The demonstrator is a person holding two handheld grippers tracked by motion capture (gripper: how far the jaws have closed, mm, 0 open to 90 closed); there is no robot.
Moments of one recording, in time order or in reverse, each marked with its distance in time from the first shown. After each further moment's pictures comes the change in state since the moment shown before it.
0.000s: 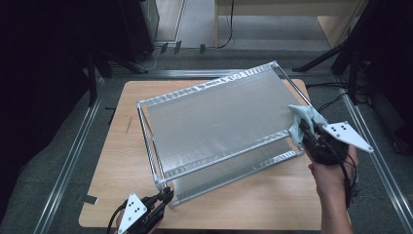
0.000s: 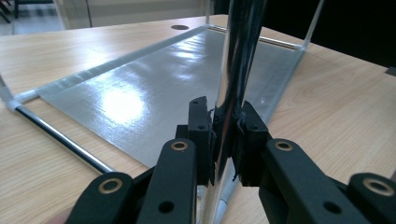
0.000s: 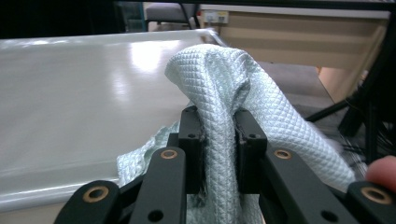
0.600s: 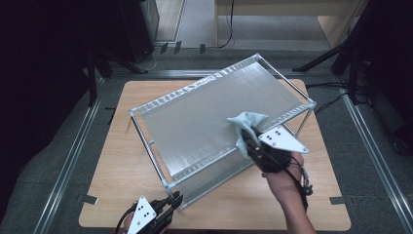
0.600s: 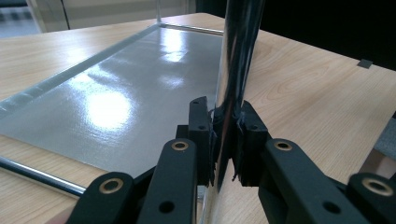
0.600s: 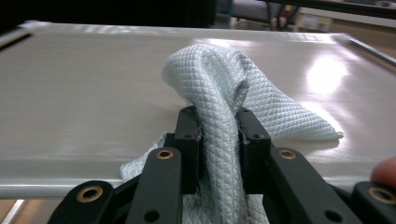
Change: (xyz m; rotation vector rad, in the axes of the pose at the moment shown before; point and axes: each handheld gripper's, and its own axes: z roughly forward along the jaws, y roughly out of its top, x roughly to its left) left arm -0.018 0.001 0.007 0.006 -0.061 0.035; right arm 0.120 0.004 0.005 0.027 0.314 -0.150
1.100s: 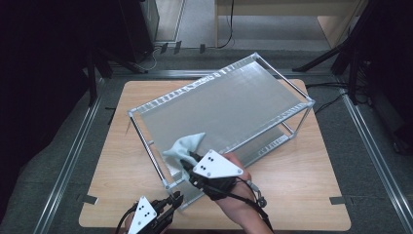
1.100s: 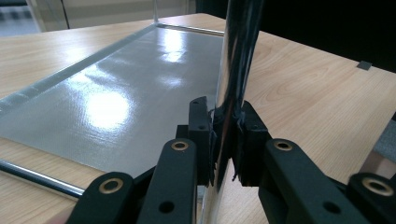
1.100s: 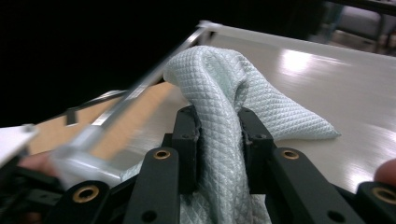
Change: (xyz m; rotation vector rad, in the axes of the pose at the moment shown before) left arm -0.001 0.000 0.001 -0.002 0.000 -0.006; right arm 0.119 0.010 0.009 0.023 0.330 -0.157
